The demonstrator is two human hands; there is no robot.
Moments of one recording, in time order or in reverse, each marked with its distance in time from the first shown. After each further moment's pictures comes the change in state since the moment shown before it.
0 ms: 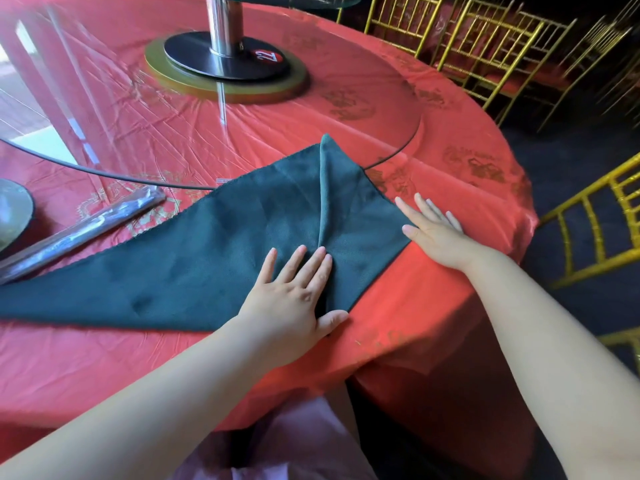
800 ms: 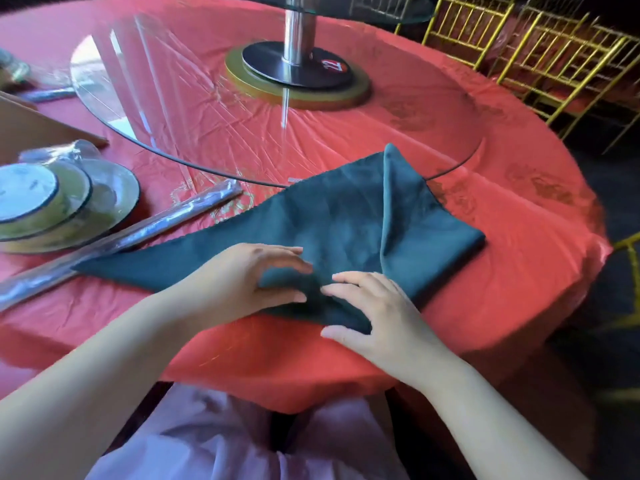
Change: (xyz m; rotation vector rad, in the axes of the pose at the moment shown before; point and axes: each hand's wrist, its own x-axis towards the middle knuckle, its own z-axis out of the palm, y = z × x) left_hand -0.058 -0.116 -0.020 -0.544 0.296 0.180; right_hand -0.102 -0.184 0.053 0.261 0.240 -0.566
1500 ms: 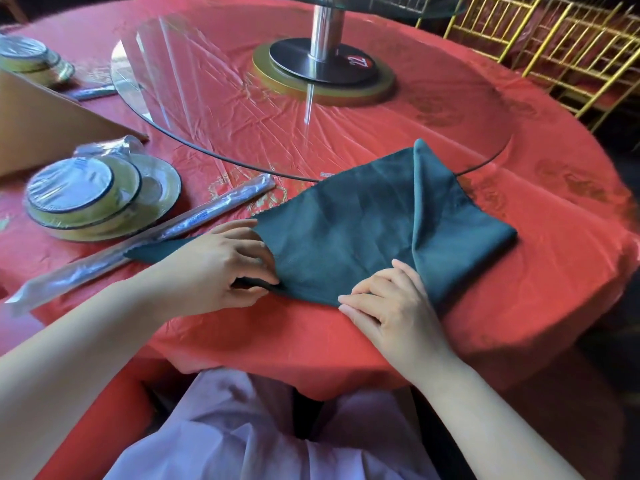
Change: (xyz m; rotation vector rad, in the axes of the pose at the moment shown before) left_hand -0.043 -0.050 -0.039 0.357 -0.005 0.310; right_hand 0.005 -0.019 0.029 -0.210 0.358 -0.149
